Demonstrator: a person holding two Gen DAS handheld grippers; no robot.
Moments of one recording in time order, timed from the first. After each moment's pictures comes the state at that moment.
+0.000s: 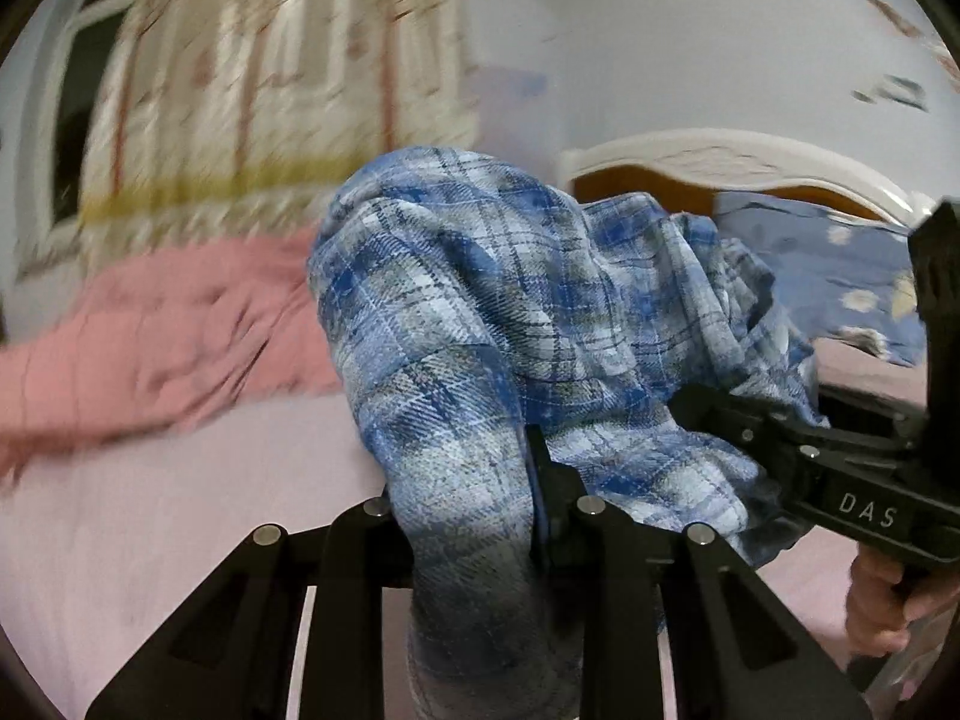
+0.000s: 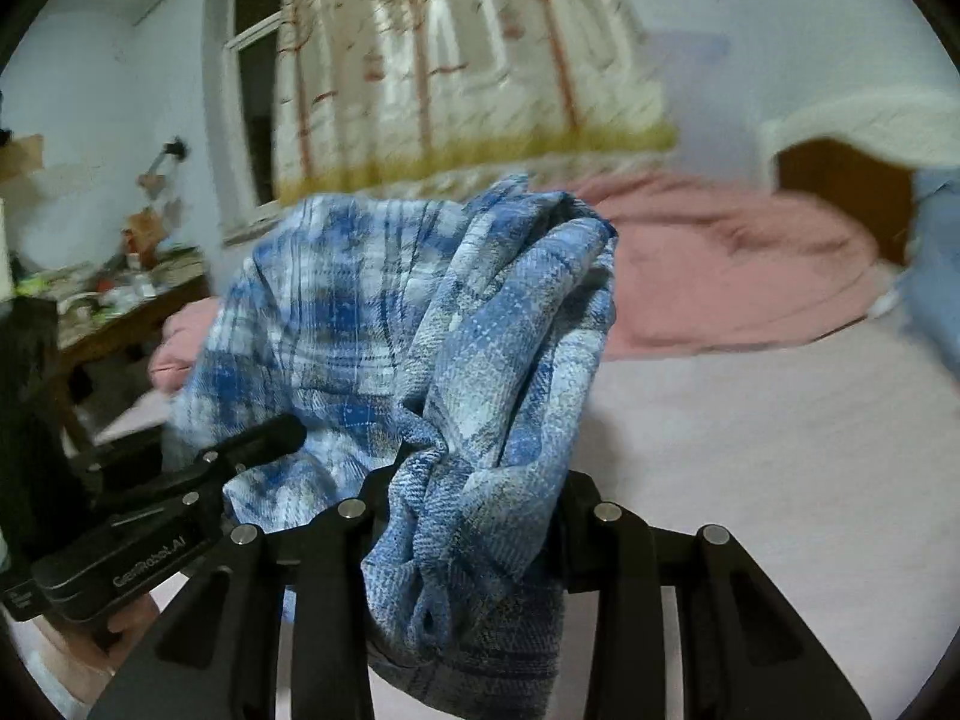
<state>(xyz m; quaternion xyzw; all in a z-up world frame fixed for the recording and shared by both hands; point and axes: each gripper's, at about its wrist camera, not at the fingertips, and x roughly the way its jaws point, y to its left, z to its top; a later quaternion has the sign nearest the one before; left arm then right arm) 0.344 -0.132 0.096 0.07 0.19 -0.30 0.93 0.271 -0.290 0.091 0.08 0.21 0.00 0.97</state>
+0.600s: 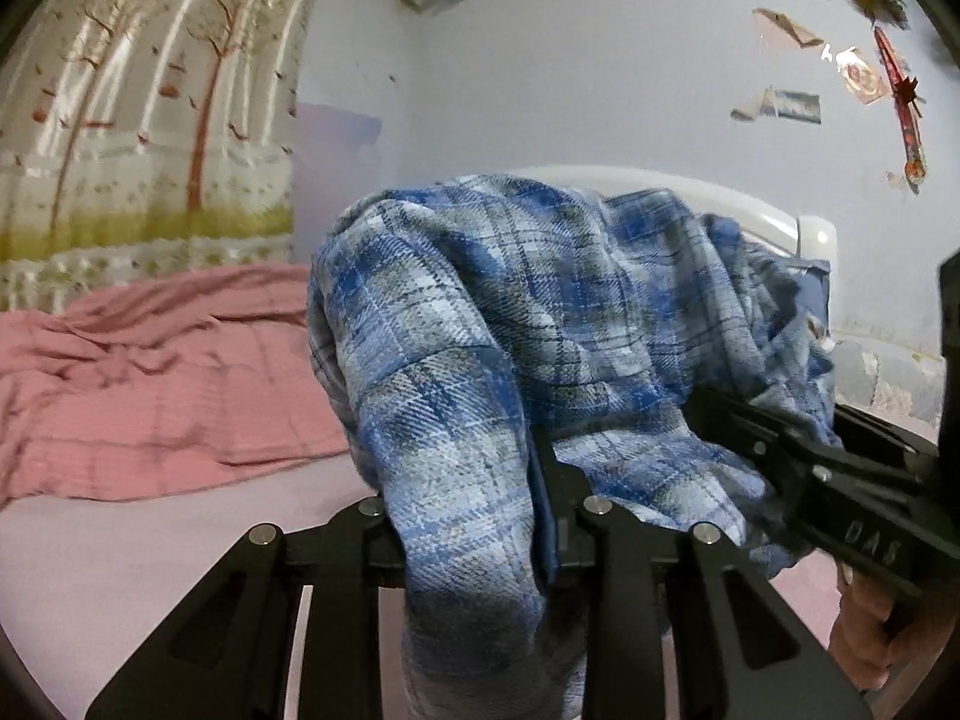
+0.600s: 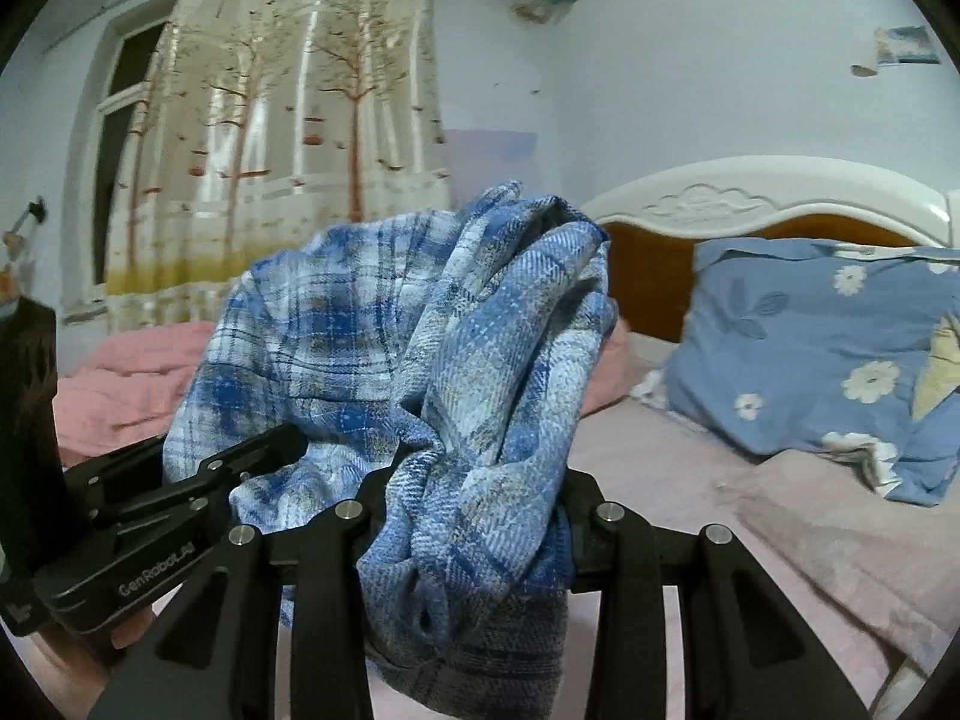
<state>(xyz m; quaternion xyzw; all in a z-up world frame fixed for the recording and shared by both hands) 0.336 -0.371 0.101 0.02 0.14 -0.46 0.87 0.179 -0.500 0.118 0.05 0.12 -0.22 0.97</state>
